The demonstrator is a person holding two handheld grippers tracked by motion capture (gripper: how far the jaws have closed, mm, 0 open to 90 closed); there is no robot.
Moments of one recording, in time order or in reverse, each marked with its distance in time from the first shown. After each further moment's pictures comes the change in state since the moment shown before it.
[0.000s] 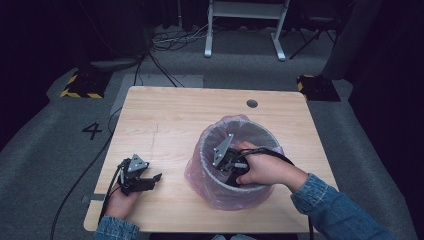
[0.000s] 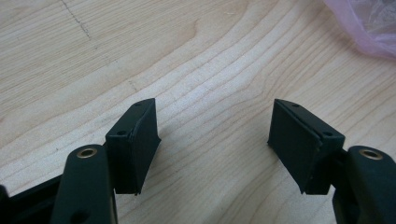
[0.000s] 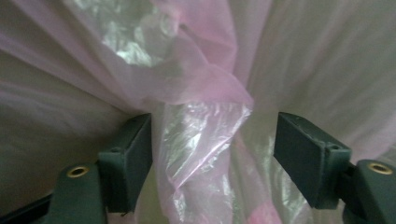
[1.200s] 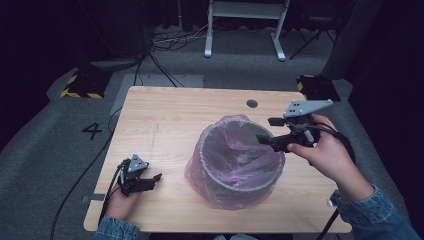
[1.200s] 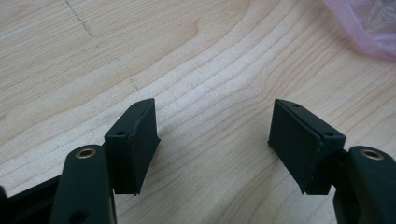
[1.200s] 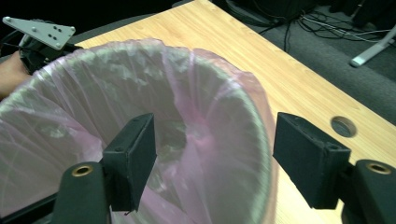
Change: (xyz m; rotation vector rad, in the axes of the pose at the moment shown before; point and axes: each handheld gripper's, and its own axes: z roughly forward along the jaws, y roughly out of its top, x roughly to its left) left arm -0.001 0.000 0.000 -0.001 0.005 -0.012; right arm 0.001 -0.070 -0.158 -0.480 -0.448 0.395
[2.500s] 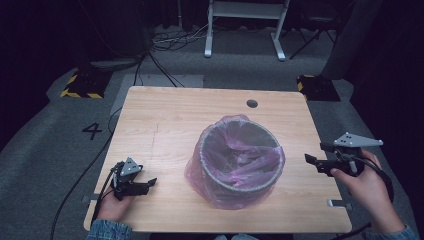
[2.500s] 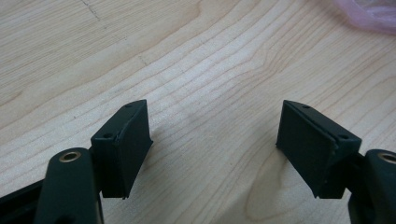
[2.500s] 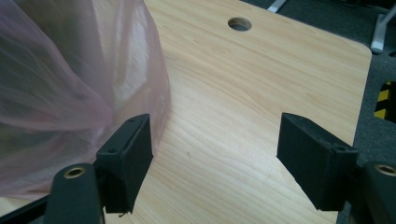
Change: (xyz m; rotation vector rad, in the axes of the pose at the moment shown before) left arm 0.008 -0.012 -0.013 0.012 -0.021 0.029; right arm -0.055 -0.149 -0.045 0.031 -0.273 0.212
